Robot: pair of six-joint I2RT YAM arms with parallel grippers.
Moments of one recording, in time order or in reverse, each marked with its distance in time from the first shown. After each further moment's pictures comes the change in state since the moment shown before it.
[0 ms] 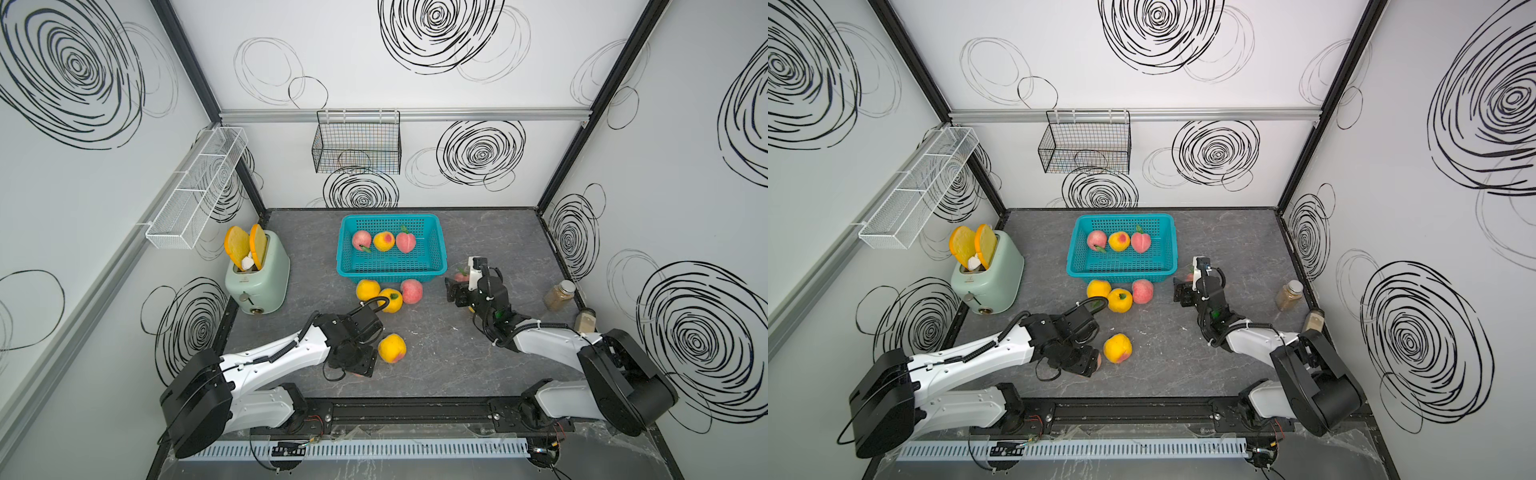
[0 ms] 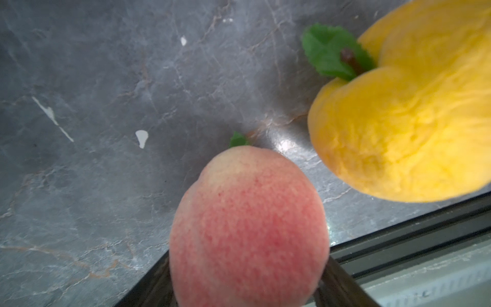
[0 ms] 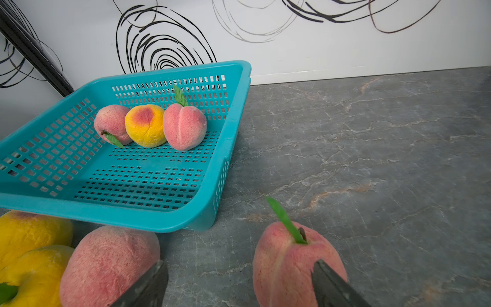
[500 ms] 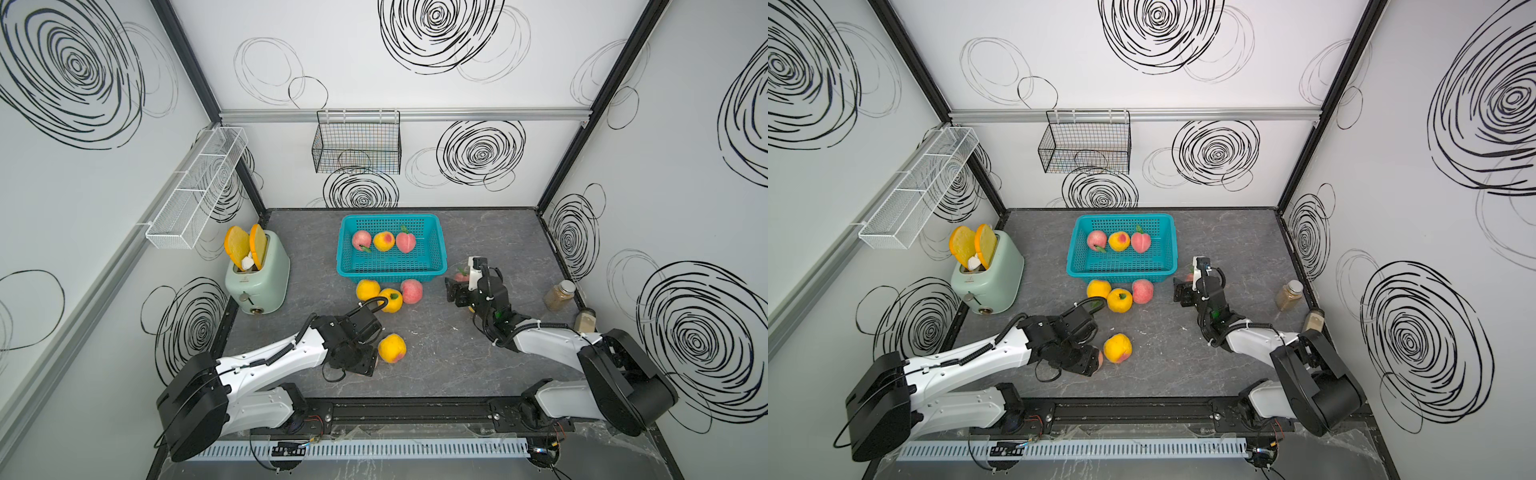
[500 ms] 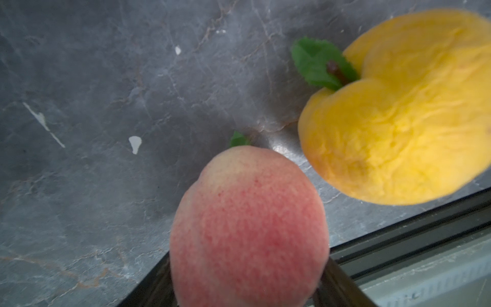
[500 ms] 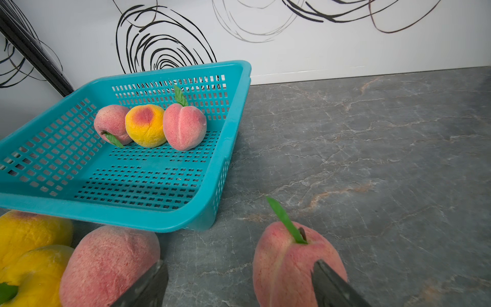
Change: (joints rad) left arm 0.000 -0.021 -0.017 0.039 0.006 -0.016; right arm 0.000 0.000 0.000 0.000 0.000 0.000
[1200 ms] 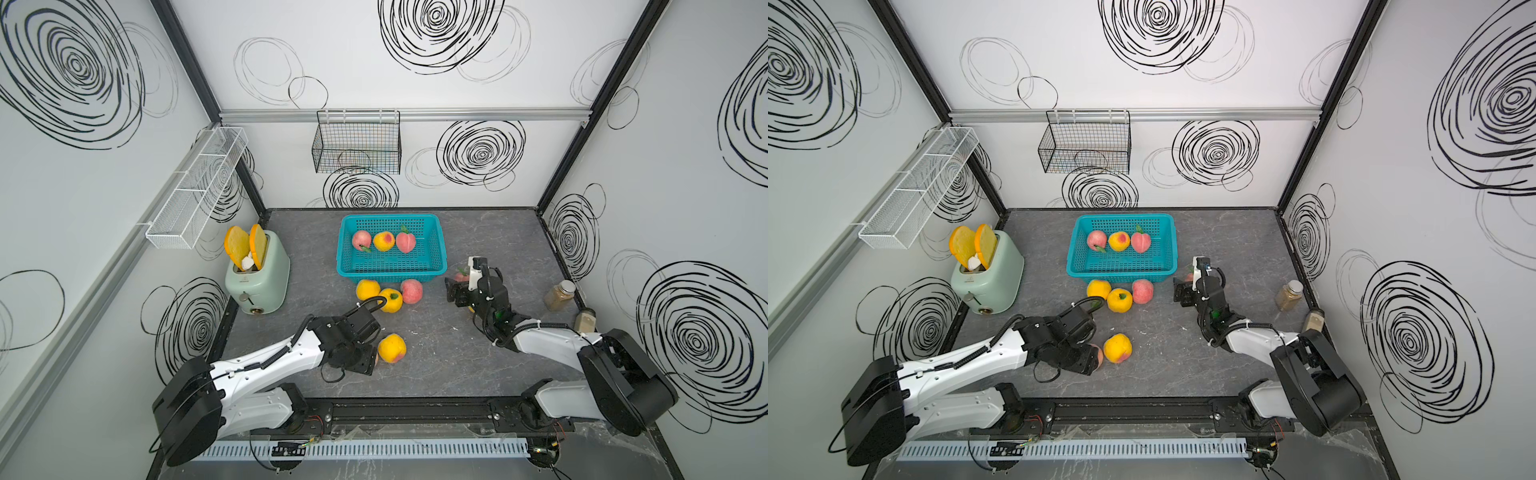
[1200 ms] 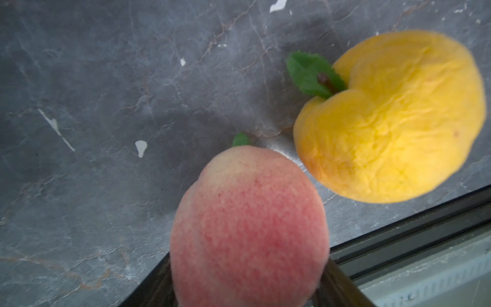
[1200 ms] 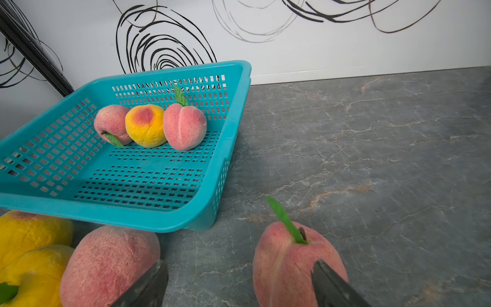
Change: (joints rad) left arm 0.001 -0.029 -0.003 0.001 -0.013 -0.003; right arm 0.000 0.000 0.000 0.000 0.000 0.000
